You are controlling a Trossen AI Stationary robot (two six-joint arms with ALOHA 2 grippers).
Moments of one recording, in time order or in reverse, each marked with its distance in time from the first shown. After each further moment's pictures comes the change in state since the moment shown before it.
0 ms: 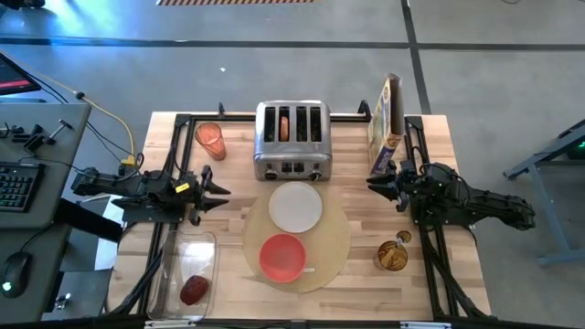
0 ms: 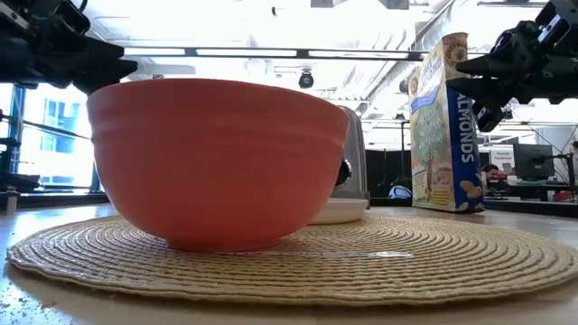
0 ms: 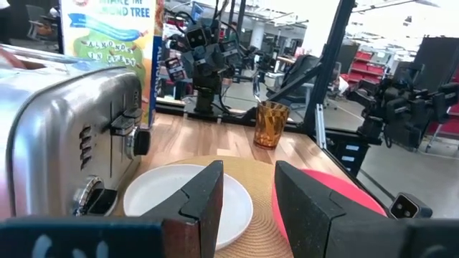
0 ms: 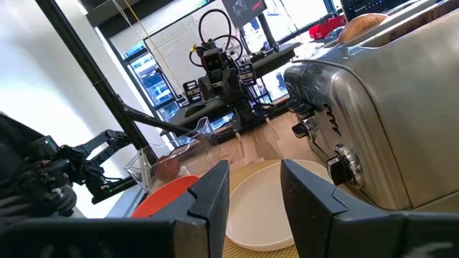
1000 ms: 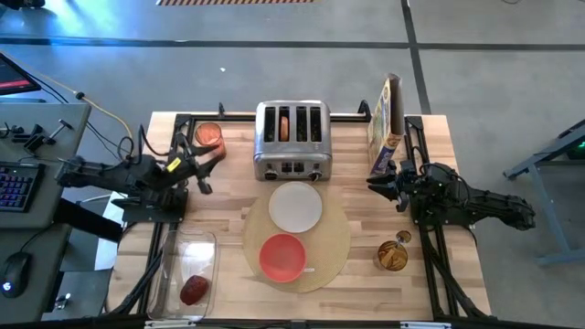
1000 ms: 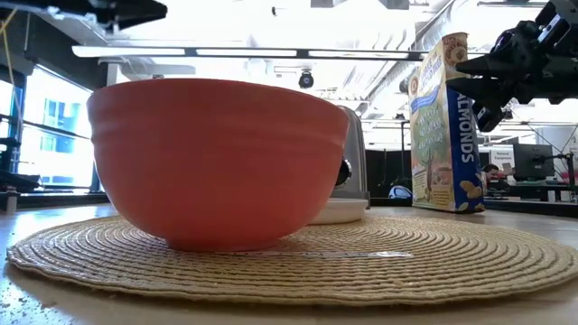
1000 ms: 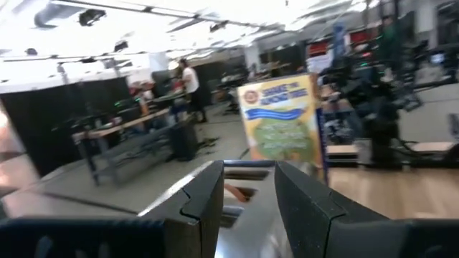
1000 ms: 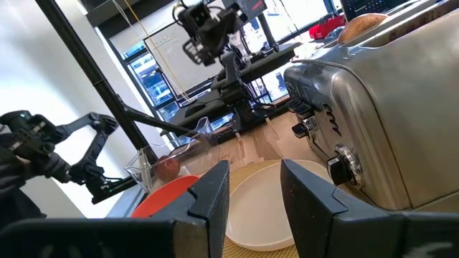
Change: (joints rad) left arm 0.010 0.383 0.372 0.148 -0.549 0.490; right arm 0.000 0.000 0.000 0.000 0.000 0.000
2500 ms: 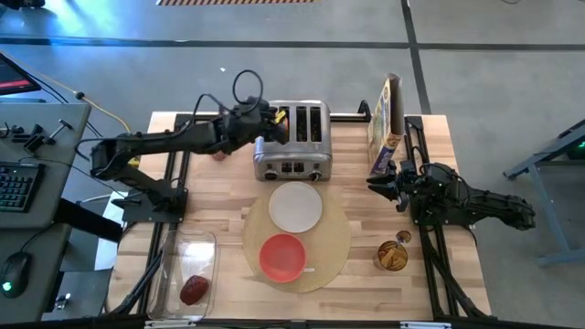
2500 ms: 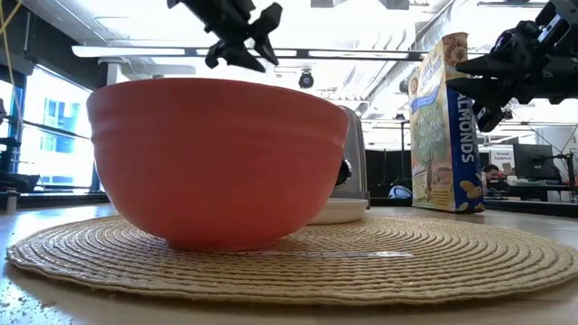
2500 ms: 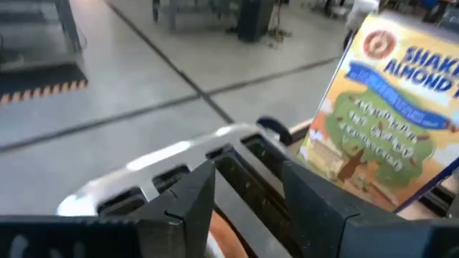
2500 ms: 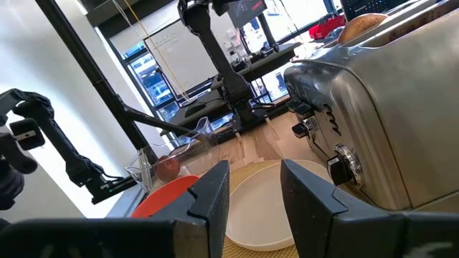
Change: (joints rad) left arm 0.451 1.047 0.794 -0.302 0.133 -0.715; right arm 0.000 0.000 0.000 0.000 0.000 0.000
